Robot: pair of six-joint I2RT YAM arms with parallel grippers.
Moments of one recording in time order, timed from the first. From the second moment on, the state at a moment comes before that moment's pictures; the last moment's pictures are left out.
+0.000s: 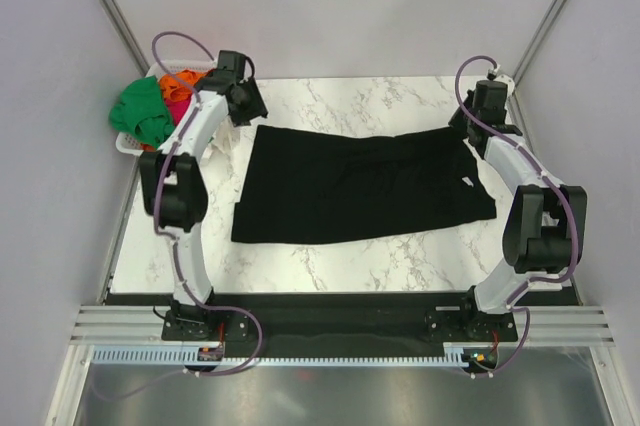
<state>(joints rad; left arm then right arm) -0.16 2.02 1.85 -0.73 -0.02 -0.49 -0.03 1.68 1.25 -0.10 0.09 0.47</state>
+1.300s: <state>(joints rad) -0.16 2.59 2.40 -0.85 -0.15 -0.47 0.04 1.74 1.24 -0.17 -0.06 0.47</state>
